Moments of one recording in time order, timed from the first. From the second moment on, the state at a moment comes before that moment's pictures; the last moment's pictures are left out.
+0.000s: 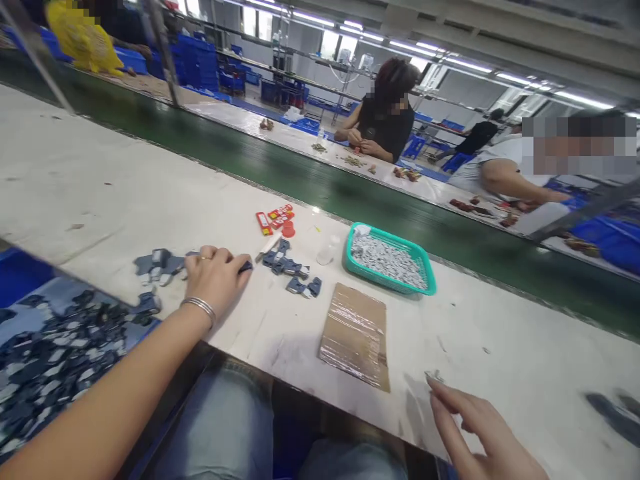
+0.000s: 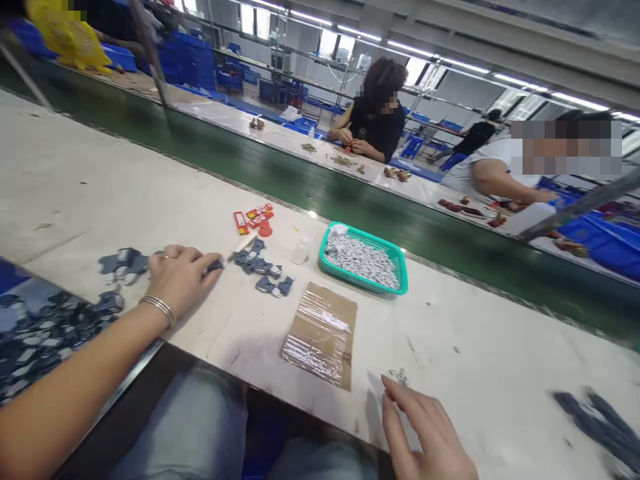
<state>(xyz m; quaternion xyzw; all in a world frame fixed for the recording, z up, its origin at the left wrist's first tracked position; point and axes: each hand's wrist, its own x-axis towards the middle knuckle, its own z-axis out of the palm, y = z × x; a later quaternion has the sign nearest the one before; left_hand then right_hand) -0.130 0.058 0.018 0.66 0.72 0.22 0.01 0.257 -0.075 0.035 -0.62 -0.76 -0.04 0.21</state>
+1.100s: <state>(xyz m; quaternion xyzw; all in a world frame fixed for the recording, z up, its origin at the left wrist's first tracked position) -0.044 -0.048 0.037 0.21 0.42 0.43 0.77 0.292 -0.023 0.013 -0.59 -0.80 -0.08 0.13</state>
